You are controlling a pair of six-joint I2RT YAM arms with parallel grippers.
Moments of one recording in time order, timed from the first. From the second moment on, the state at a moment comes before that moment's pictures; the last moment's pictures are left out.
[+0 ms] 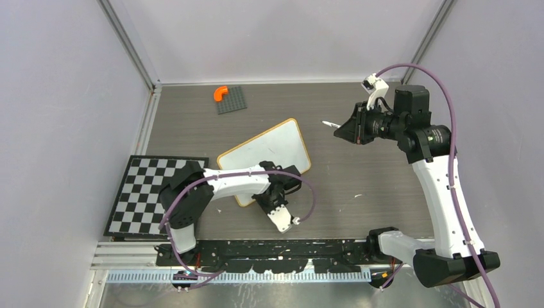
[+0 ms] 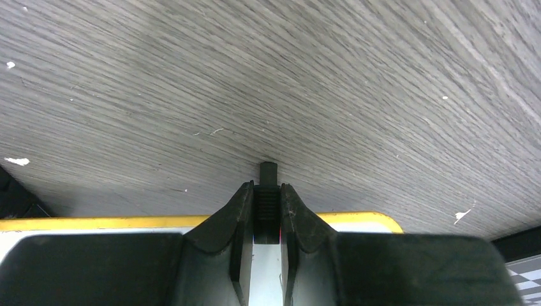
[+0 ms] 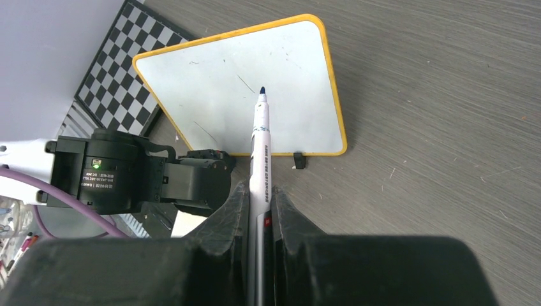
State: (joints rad) left arm -1.06 1.81 1.18 -0.95 0.01 1.45; right arm 0.15 1.12 1.45 -0.91 -0.60 0.11
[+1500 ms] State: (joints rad) left arm -0.03 1.41 1.41 -0.93 0.74 0.18; right arm 0.55 1.56 1.70 -0.84 -0.61 -0.07
